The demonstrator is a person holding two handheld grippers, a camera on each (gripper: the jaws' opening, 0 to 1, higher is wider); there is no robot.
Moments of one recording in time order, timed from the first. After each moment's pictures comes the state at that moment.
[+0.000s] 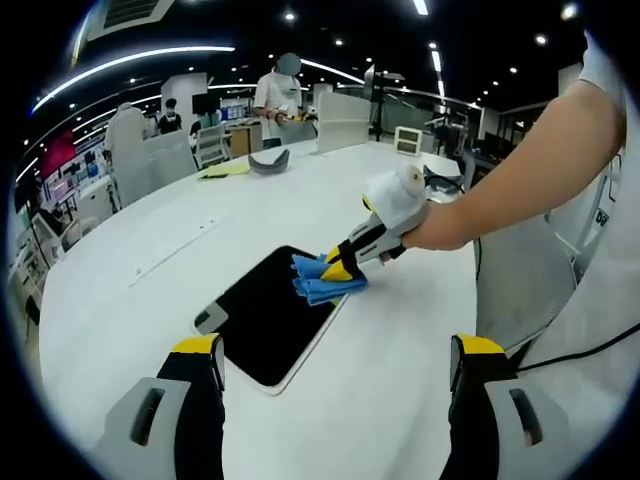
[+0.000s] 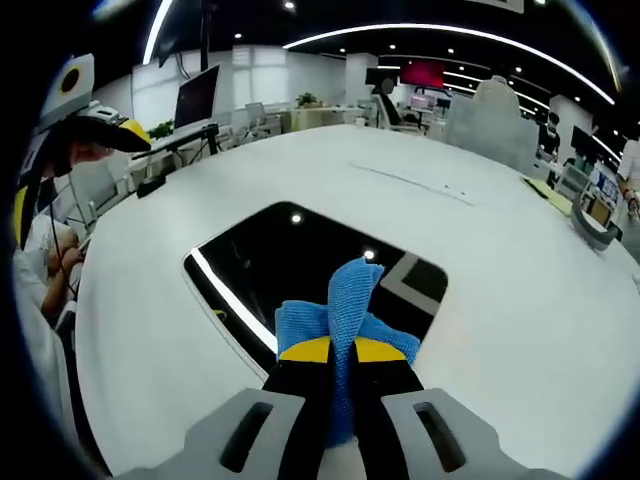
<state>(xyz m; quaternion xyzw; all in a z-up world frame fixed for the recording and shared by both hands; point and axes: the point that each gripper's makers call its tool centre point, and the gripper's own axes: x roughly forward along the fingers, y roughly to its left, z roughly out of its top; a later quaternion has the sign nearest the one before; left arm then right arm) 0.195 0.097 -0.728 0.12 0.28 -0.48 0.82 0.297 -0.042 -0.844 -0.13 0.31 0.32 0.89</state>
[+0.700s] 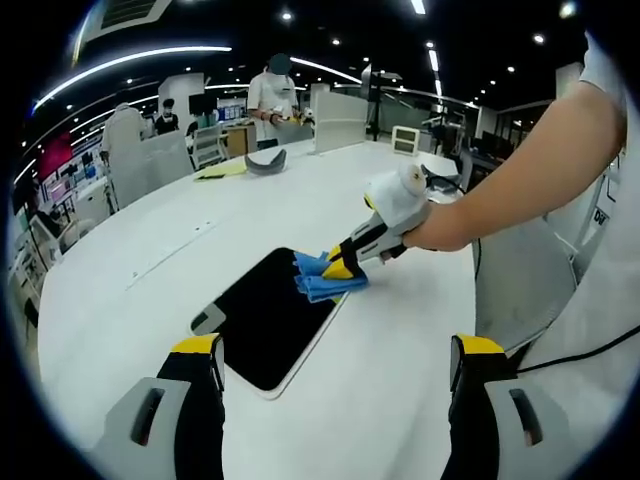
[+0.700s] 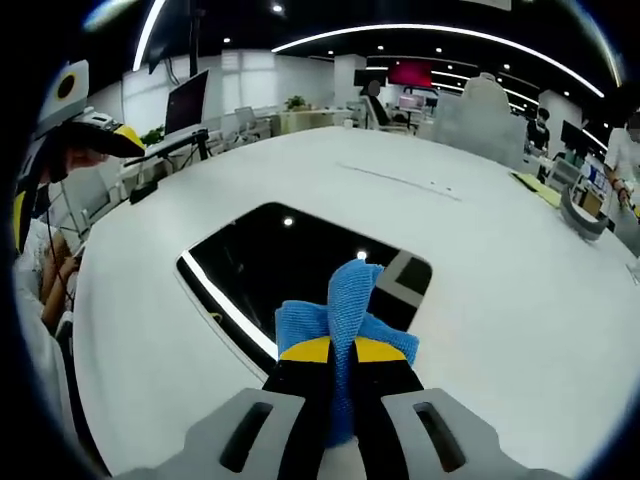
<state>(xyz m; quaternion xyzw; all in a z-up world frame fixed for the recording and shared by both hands) 0.196 0.093 -0.728 0.12 0.28 -0.48 0.82 0.298 -0.052 -0.845 -0.12 0.31 0.30 0.89</state>
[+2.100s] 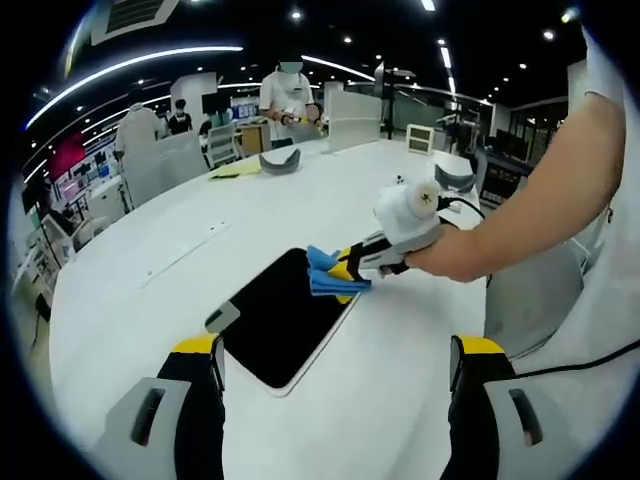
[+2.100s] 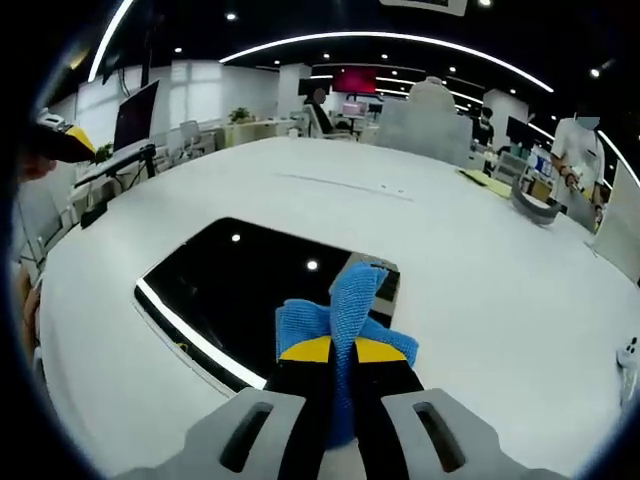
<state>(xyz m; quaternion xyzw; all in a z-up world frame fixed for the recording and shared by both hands) 0.198 0.096 -0.721 0.13 0.28 -0.45 0.84 0.319 -0.058 -0.844 -0.11 0.29 0.18 0.93</state>
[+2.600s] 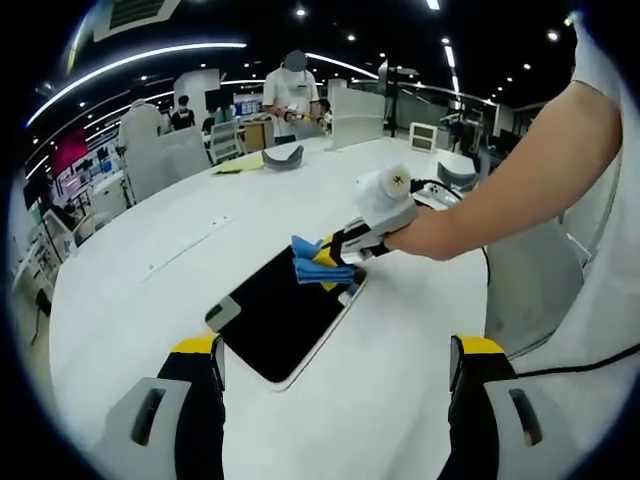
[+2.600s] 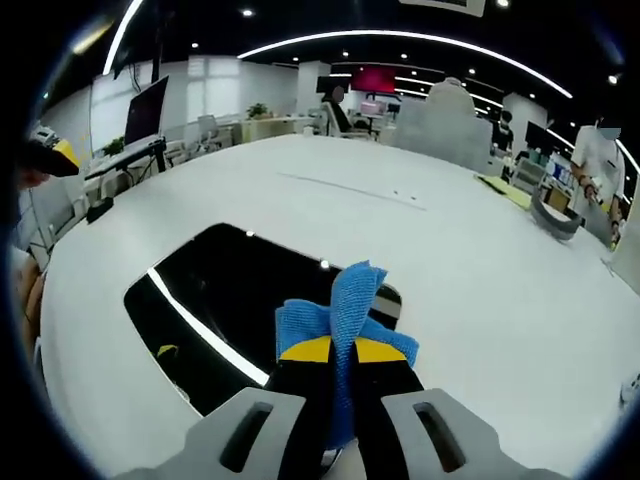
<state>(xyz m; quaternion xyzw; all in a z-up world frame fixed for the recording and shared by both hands) 0.198 0.099 -0.725 0.13 0.29 -0.44 0.84 0.347 -0.054 -0.844 -0.12 0.29 0.22 0.92</state>
